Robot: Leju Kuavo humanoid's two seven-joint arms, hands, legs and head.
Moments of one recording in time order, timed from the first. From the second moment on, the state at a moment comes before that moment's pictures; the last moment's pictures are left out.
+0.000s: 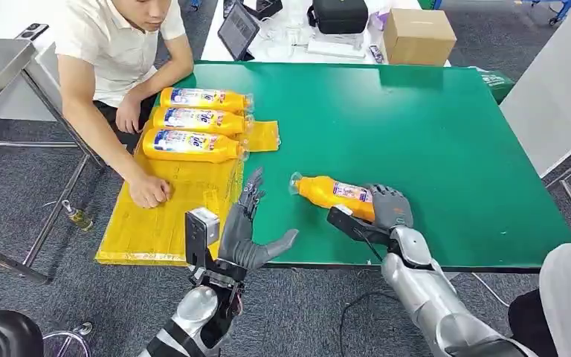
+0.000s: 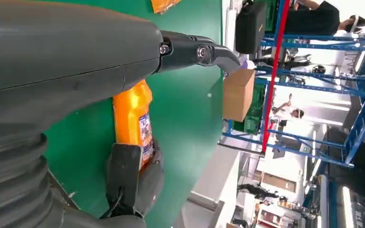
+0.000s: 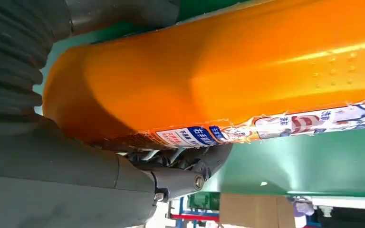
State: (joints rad) left arm -0.25 -0.23 -0.60 -1.24 0.21 0.24 -0.39; right arm -0.54 -0.08 0.33 -0.57 1.06 -0.36 -0.05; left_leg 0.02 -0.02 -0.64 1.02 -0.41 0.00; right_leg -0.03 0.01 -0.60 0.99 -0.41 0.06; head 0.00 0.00
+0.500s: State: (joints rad) left arm -0.24 -0.23 -0.56 -1.24 0.30 0.35 -0.41; right arm -0.52 -0.10 0.30 -0.60 0.75 -0.22 -0.34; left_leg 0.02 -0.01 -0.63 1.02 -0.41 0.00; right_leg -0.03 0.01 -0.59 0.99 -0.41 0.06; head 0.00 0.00
